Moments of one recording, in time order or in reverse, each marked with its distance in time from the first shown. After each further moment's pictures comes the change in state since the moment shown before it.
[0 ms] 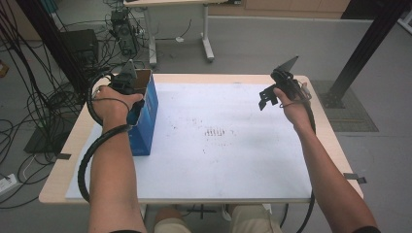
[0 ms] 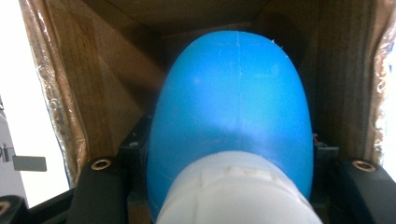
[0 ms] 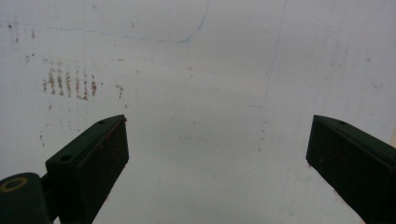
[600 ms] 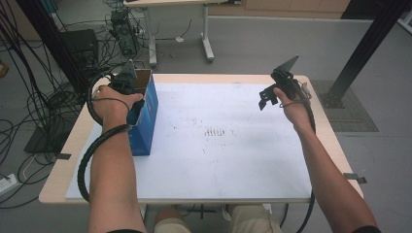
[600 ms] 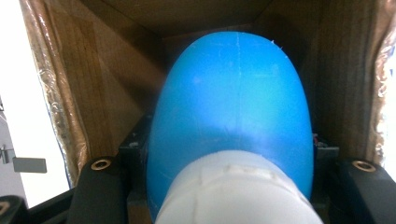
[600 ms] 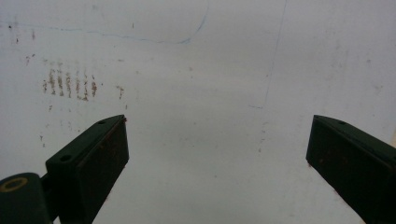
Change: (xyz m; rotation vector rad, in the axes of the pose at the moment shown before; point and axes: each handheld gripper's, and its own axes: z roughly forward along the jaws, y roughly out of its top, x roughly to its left) left arm 0.000 0.001 0.000 -0.004 0.002 0.004; right arm 0.000 0.000 0.001 -0.005 0.001 -0.003
